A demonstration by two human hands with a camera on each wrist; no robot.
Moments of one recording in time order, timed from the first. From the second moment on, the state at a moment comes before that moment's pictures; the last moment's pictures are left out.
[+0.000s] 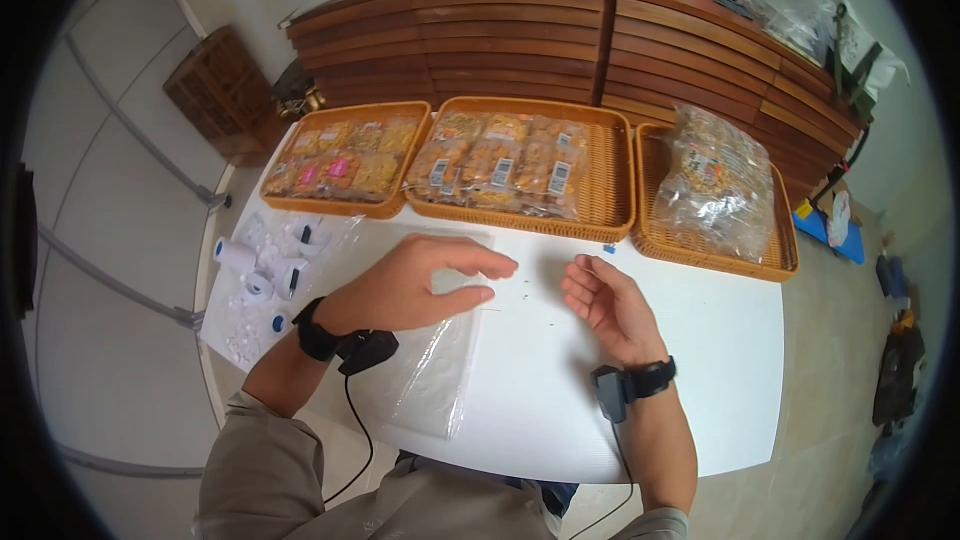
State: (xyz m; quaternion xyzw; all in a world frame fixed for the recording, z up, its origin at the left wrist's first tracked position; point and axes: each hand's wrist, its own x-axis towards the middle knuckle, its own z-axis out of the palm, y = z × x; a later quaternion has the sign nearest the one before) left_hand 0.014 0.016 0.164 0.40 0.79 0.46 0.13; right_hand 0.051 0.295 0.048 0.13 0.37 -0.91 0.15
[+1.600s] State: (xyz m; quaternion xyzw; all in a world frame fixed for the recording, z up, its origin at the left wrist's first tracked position) left_hand 0.139 -0.036 0.102 0.04 0.94 0.34 0.01; right_hand 0.025 0.262 0.024 0.06 0.37 -0.90 0.21
